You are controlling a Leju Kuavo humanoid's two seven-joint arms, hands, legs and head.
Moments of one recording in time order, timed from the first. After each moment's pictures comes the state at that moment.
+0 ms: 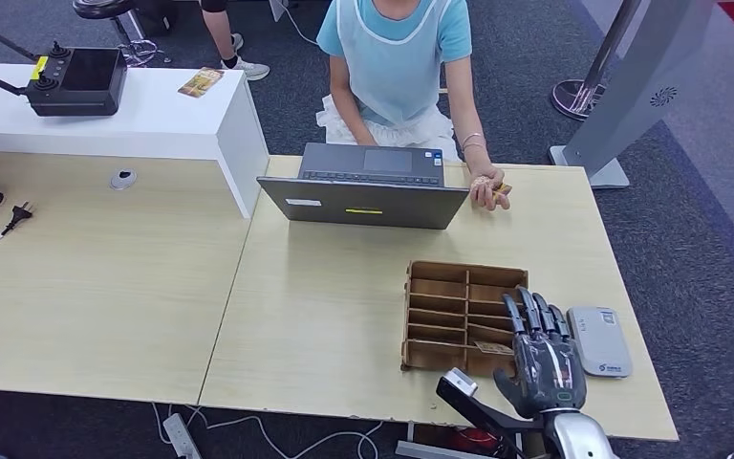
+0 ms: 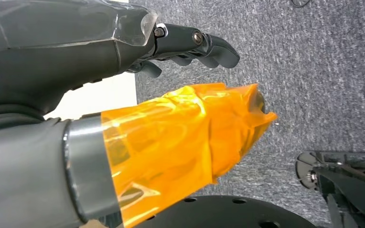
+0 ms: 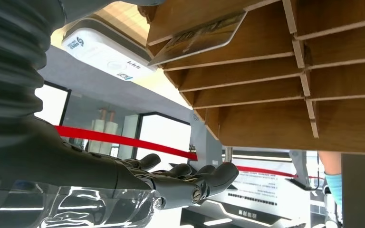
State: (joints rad) left arm -0.07 -0.21 1.24 -0.29 -1.44 0.22 0.00; right arm 0.12 -0.30 0.43 -1.77 1.45 -0.13 0.32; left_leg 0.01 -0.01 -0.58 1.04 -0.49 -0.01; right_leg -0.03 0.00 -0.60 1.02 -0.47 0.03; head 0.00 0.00
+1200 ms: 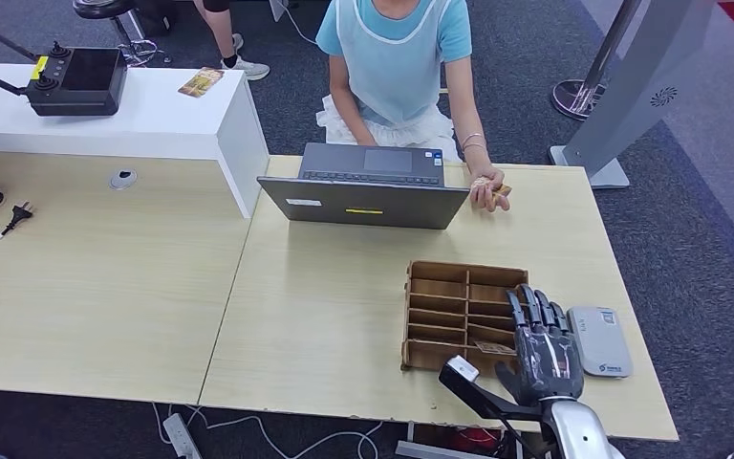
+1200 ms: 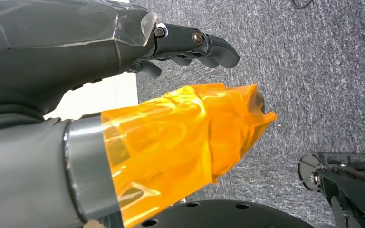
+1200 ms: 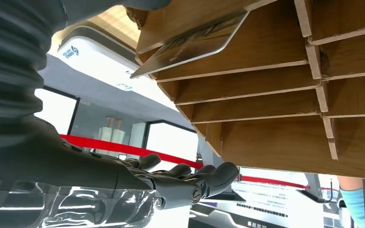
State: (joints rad) left arm -0.07 -0.21 1.23 -0.29 -1.45 0.21 0.00; right arm 0.08 -0.25 0.38 -1.68 1.44 -0.13 0.29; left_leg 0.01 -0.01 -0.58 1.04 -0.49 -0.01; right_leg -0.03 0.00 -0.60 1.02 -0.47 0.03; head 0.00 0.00
